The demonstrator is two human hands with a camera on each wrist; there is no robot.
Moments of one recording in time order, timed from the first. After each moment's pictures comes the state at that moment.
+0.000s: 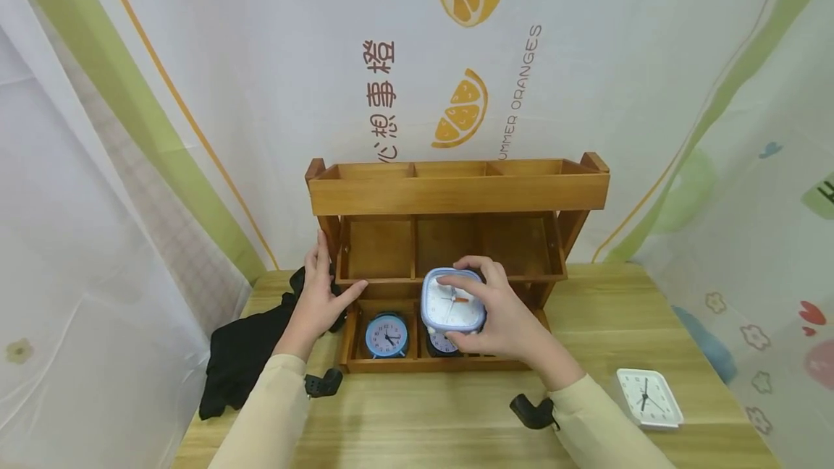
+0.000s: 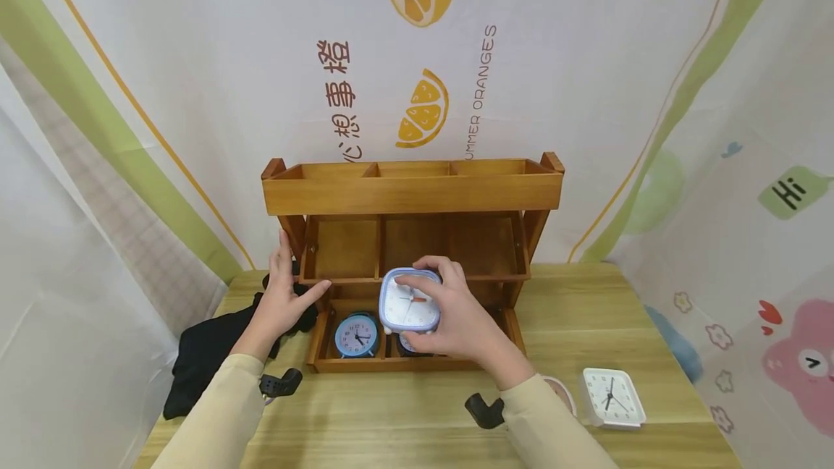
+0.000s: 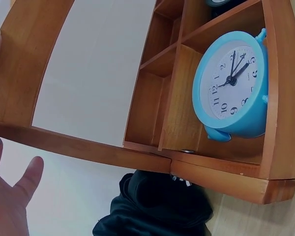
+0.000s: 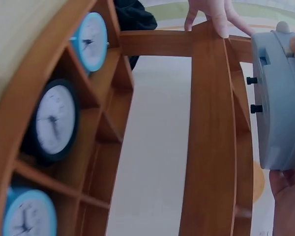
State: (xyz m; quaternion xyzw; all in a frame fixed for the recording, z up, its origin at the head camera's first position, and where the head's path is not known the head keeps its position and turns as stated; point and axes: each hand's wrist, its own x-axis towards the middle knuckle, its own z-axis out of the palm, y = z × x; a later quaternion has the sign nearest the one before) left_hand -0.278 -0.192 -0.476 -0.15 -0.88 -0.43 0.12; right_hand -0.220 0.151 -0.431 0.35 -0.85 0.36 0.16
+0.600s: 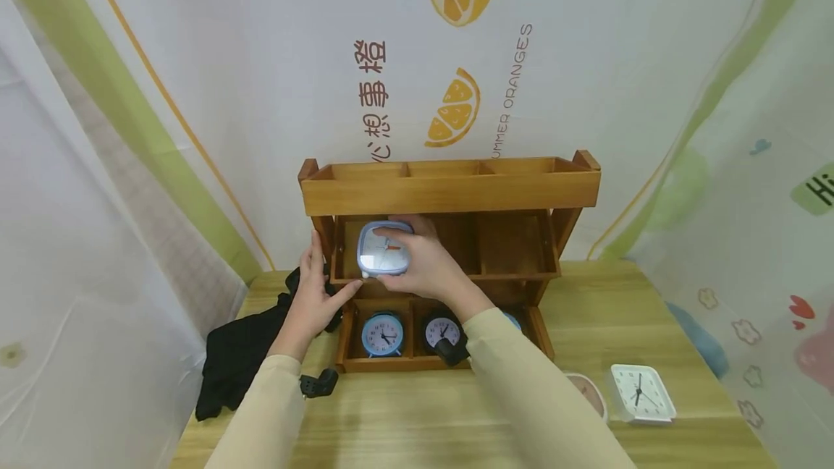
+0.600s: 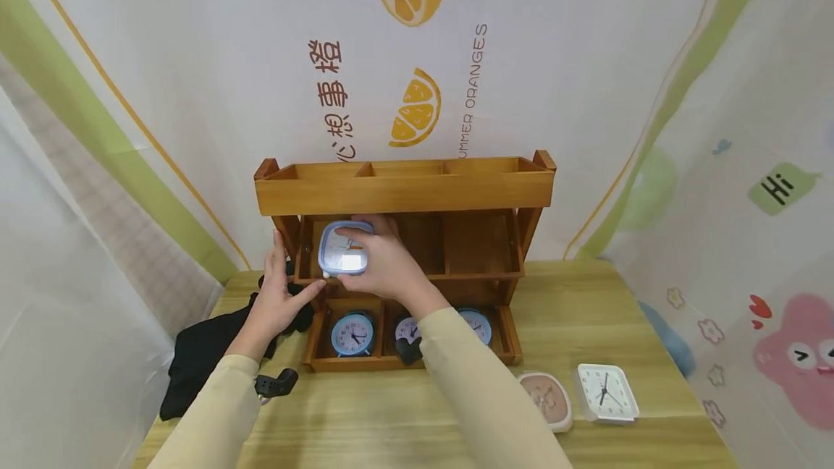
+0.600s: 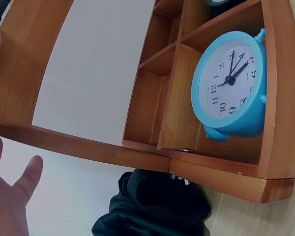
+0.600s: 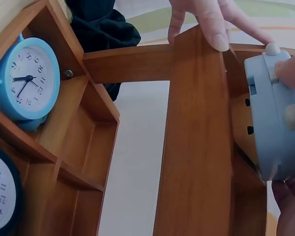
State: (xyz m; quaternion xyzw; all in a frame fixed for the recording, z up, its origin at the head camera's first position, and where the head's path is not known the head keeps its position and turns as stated) left_hand -0.277 -0.190 -0.475 -0.15 -0.88 -0.44 0.13; right_hand -0.294 0.062 -0.402 0.33 -0.87 0.34 0.15
